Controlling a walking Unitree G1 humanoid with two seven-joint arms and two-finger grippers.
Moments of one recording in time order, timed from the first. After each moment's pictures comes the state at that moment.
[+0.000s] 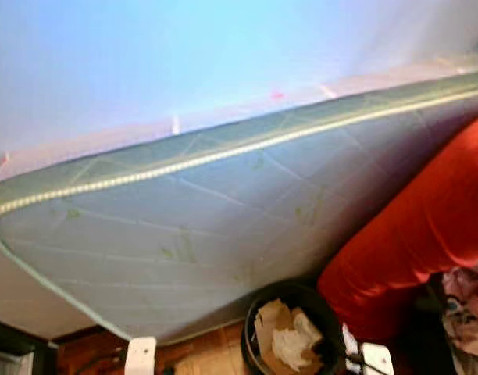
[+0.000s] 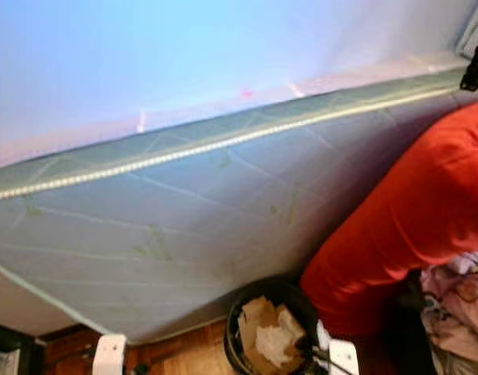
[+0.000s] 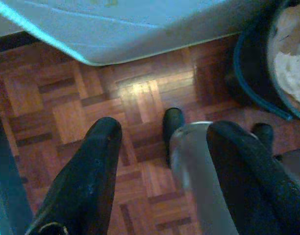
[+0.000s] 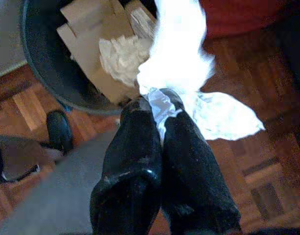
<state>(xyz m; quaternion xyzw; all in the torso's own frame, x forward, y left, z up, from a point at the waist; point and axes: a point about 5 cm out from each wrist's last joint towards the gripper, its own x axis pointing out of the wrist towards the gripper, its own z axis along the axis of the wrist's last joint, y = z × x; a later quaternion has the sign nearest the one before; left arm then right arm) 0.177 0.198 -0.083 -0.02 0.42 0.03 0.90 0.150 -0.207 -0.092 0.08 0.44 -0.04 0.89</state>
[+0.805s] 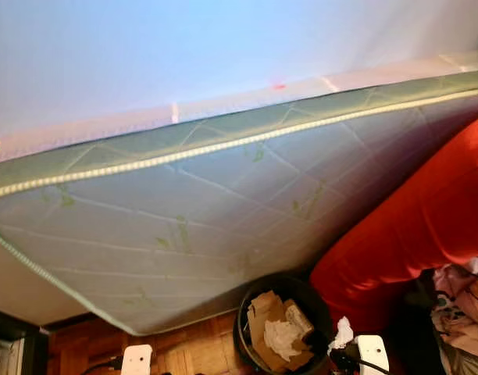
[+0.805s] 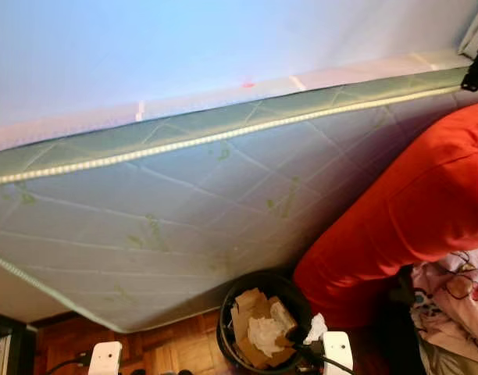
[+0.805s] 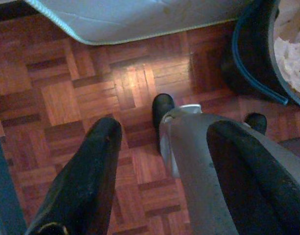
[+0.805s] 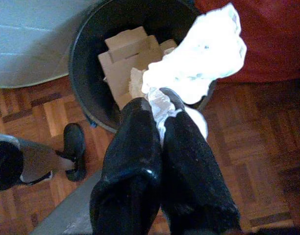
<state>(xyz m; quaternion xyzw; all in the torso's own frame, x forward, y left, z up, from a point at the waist) 0.164 0.205 -0.086 -0.02 0.42 0.05 0.91 0.162 -0.201 -0.080 0.09 0.36 0.06 0.93</state>
